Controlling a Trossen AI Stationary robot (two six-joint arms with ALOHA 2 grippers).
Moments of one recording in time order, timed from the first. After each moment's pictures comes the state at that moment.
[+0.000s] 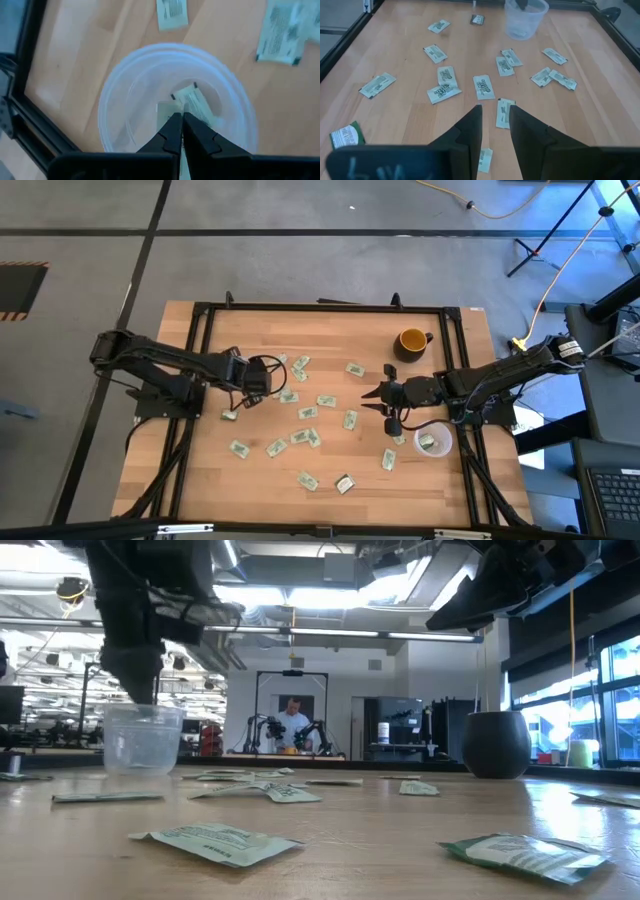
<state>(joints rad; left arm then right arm) -0.03 1.33 0.81 -1.00 -0.46 -0.53 0.25 1.12 0.63 -0.03 0.25 0.07</state>
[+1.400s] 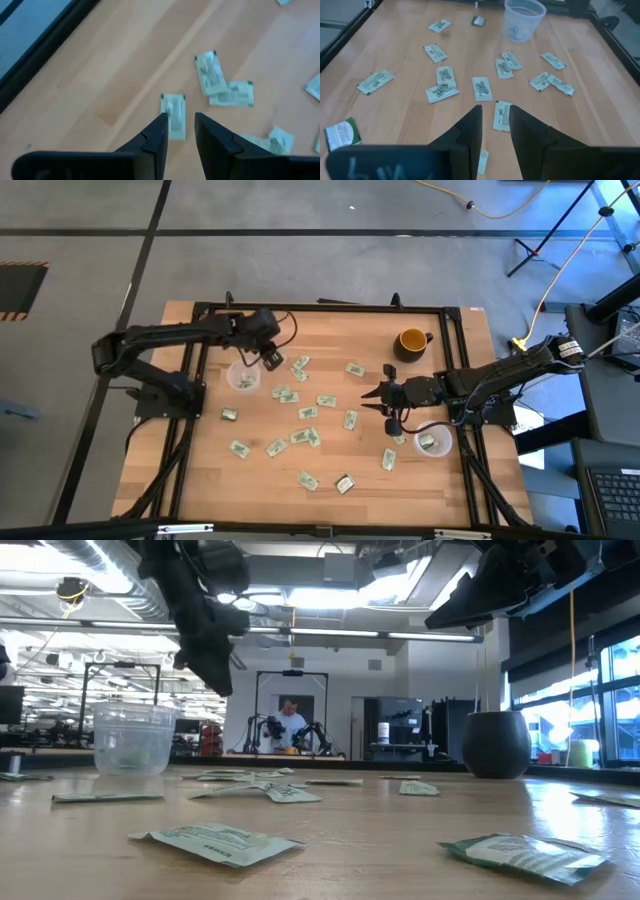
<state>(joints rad) 0.43 1.33 0.94 -0.64 -0.13 -0.21 0.25 1.12 0.63 -0.02 0.25 0.02</state>
